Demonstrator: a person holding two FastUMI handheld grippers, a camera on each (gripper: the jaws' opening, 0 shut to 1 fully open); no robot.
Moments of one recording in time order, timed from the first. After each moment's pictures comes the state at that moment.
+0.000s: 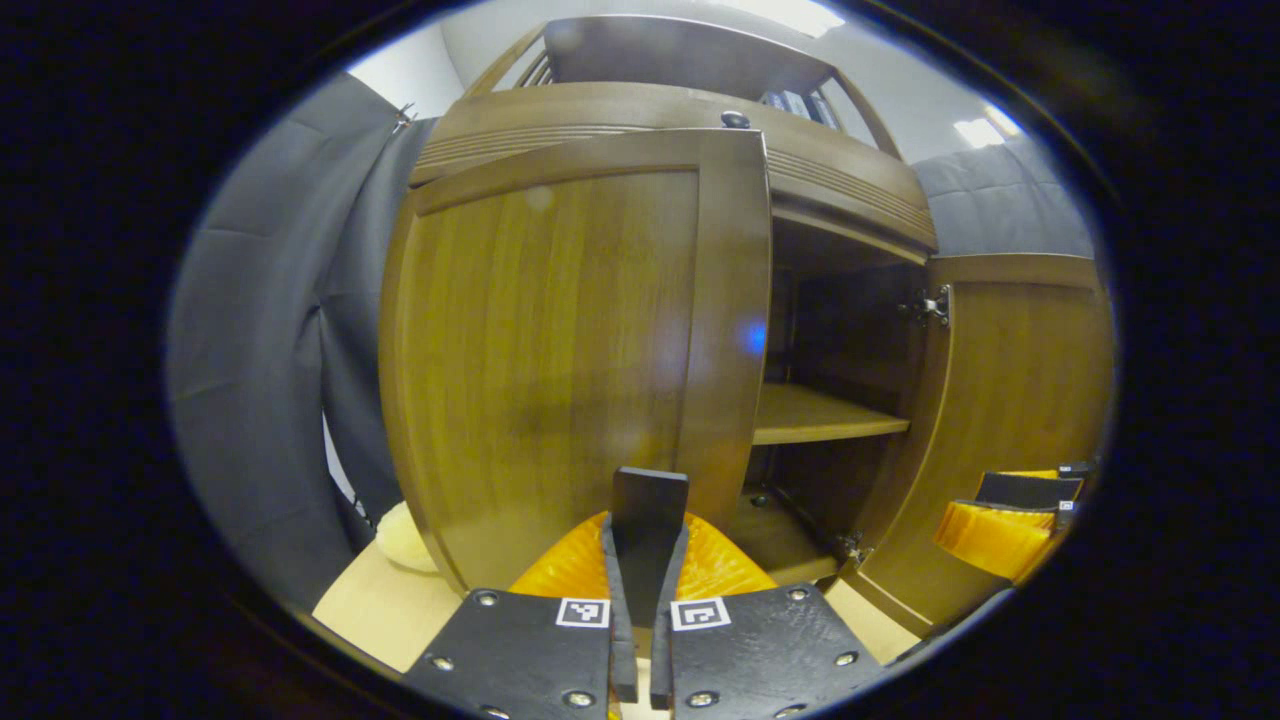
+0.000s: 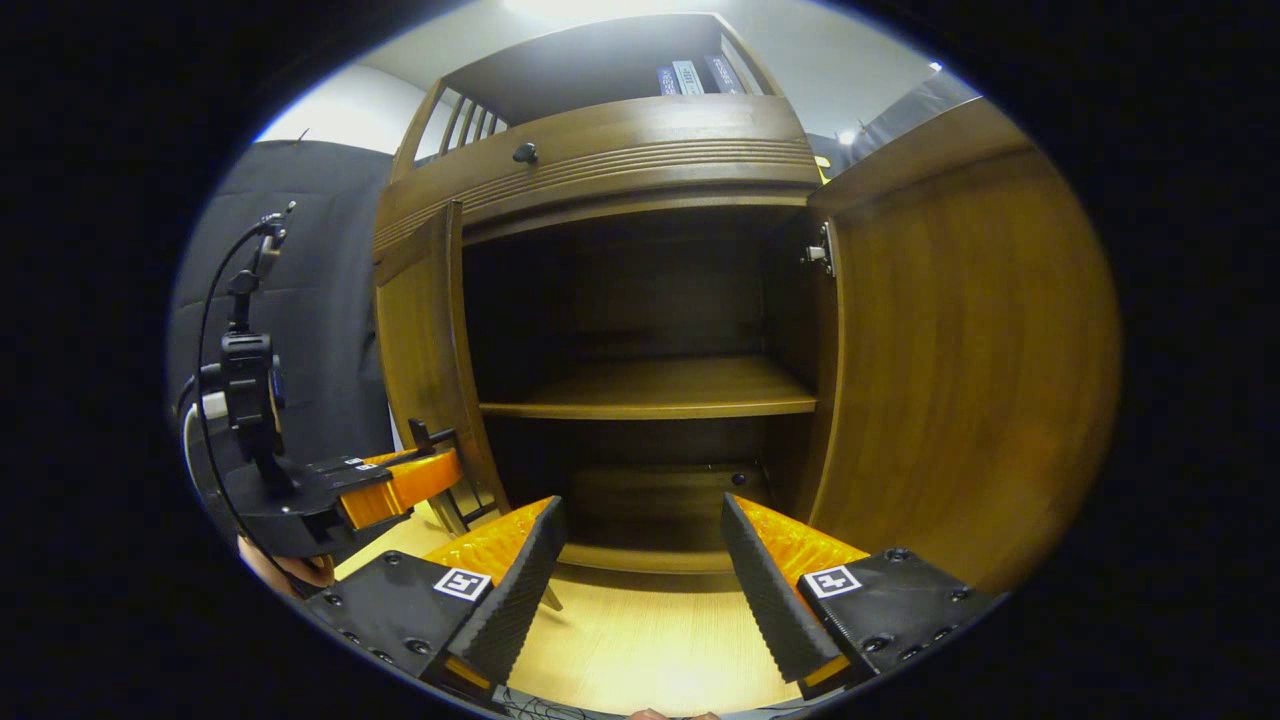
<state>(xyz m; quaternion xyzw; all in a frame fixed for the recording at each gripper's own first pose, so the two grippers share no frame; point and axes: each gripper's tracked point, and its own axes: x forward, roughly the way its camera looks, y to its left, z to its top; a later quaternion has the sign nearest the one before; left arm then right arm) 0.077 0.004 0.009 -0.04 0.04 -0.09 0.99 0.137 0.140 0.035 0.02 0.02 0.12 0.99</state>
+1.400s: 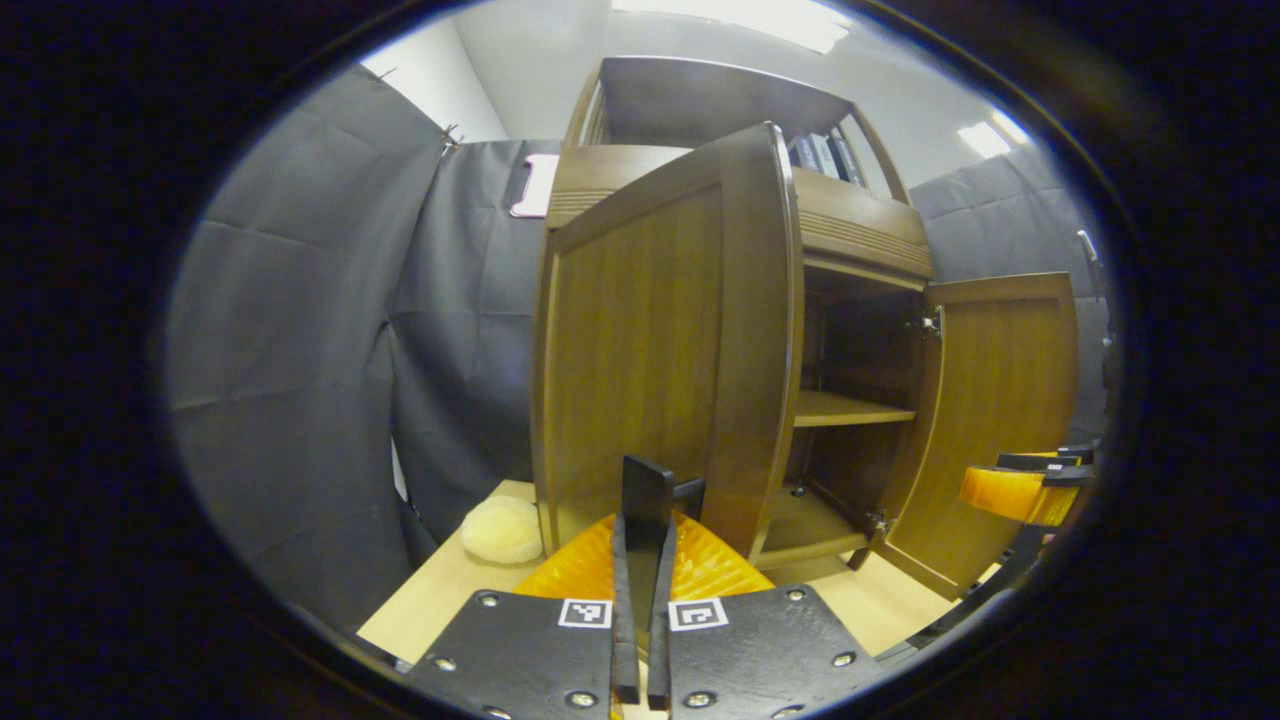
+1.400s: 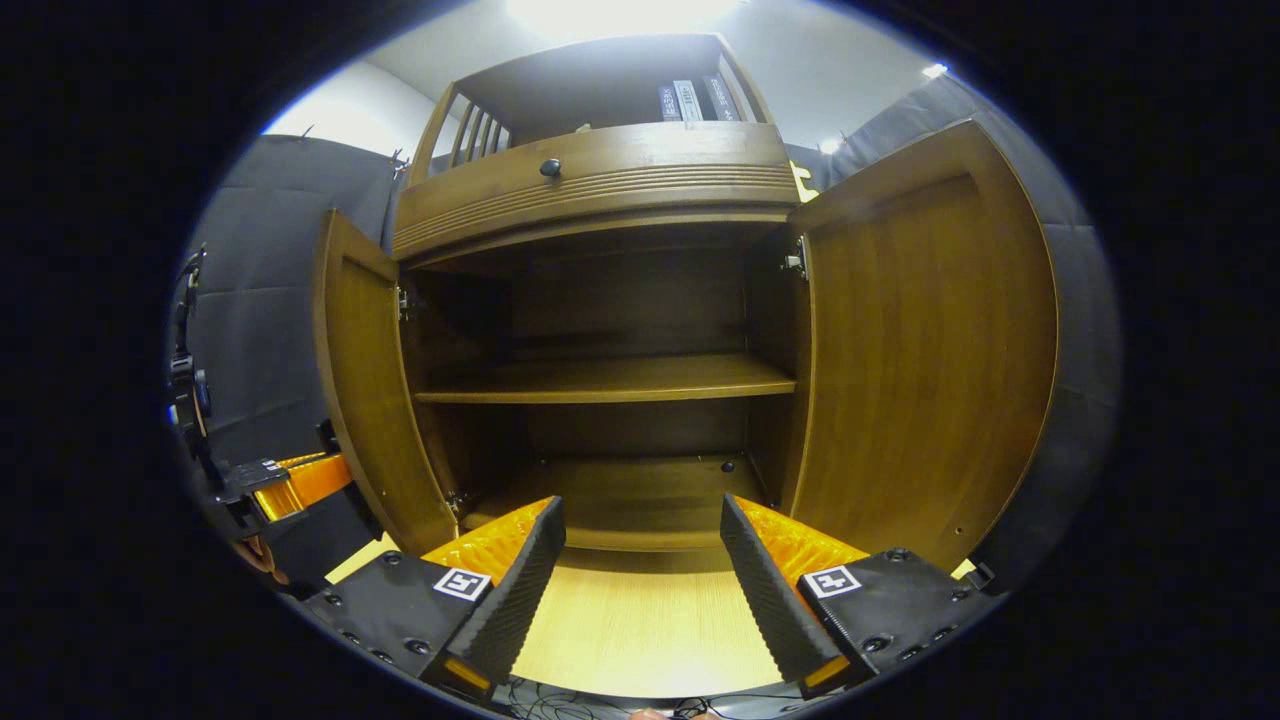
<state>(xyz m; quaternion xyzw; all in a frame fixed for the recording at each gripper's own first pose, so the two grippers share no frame) 0.067 0.035 0.018 -0.06 0.01 -0.06 1.00 0.083 0.148 0.021 0.02 0.02 0.10 0.99</state>
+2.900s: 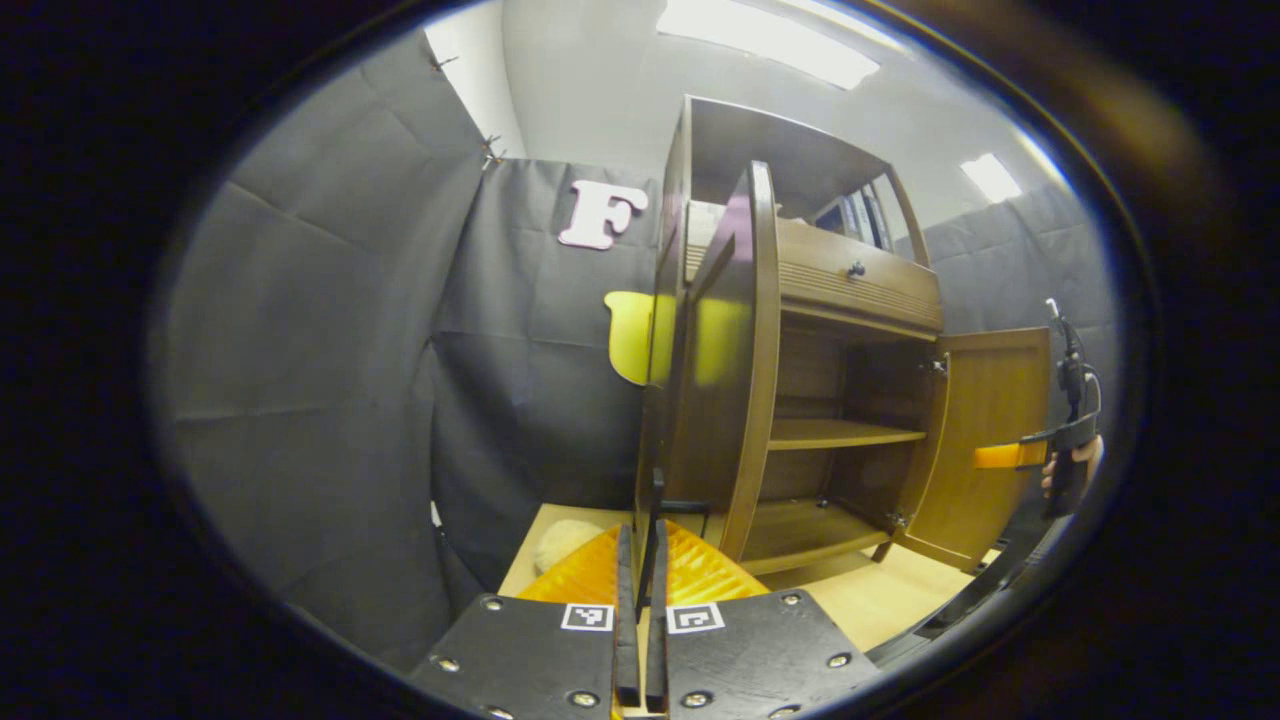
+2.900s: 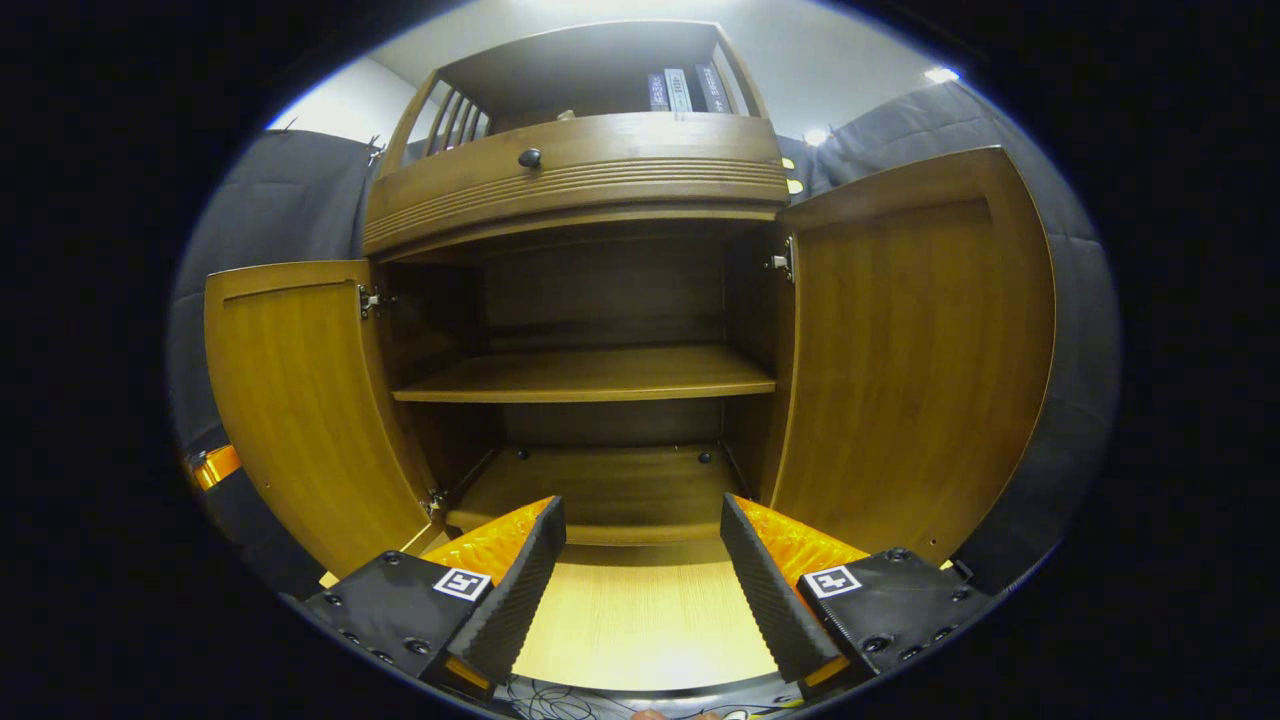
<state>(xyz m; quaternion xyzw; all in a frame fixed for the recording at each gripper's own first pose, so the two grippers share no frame) 0.054 0.080 0.039 -0.08 -0.02 -0.06 1.00 0.089 0.138 0.033 0.02 0.05 0.05 1.00</state>
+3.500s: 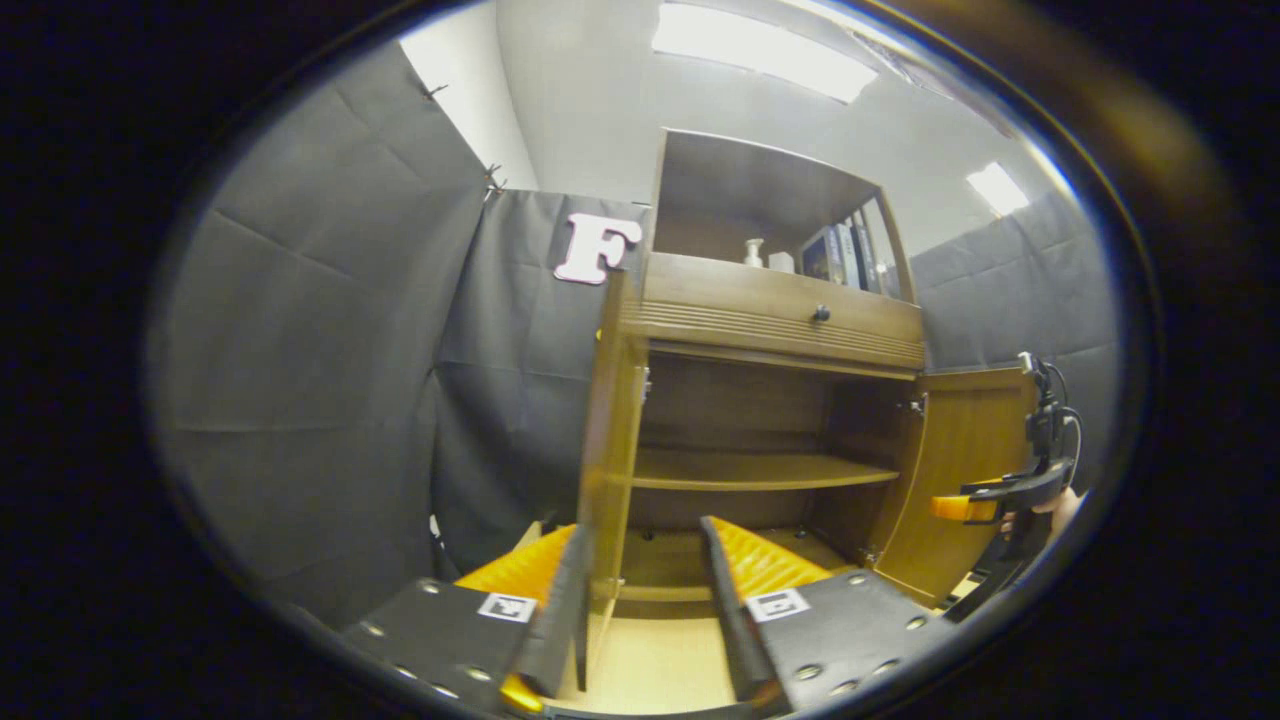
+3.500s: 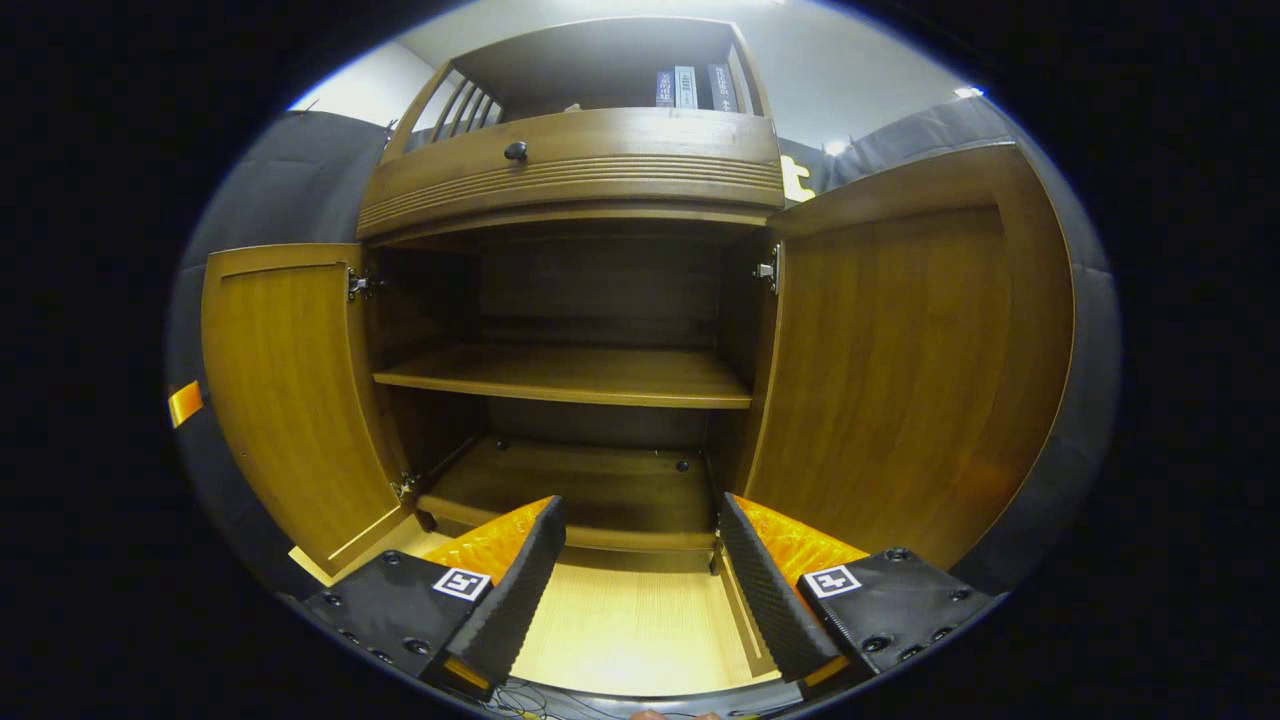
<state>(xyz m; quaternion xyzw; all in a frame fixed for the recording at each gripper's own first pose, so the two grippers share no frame) 0.048 0.048 0.064 -0.09 -0.05 -0.05 0.99 0.104 0.095 0.043 -0.03 0.04 0.08 1.00</state>
